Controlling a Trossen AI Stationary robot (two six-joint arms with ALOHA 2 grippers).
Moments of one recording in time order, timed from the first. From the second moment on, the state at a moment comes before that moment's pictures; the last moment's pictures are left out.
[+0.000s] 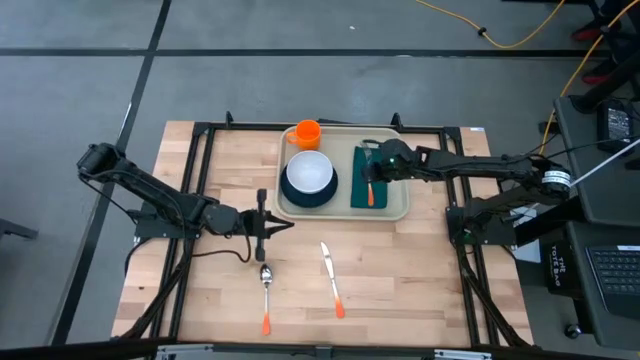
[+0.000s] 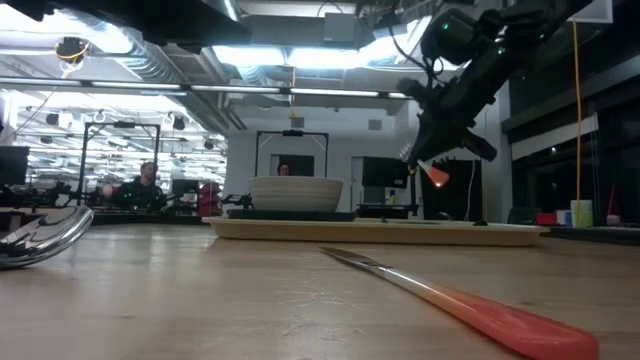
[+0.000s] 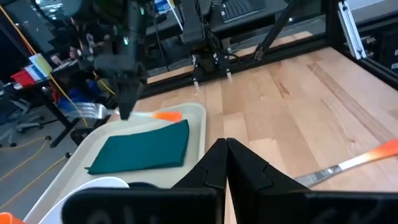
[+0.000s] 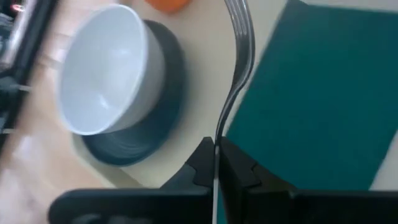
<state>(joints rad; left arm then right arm) -0.37 1.11 0.51 0.36 -0.48 0.17 -0.35 1.33 0.78 -0.28 0.08 0.92</state>
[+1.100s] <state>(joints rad) -0.37 1.11 0.51 0.39 -0.48 0.23 -0.57 1.58 0.78 -0.18 -0.15 1.06</state>
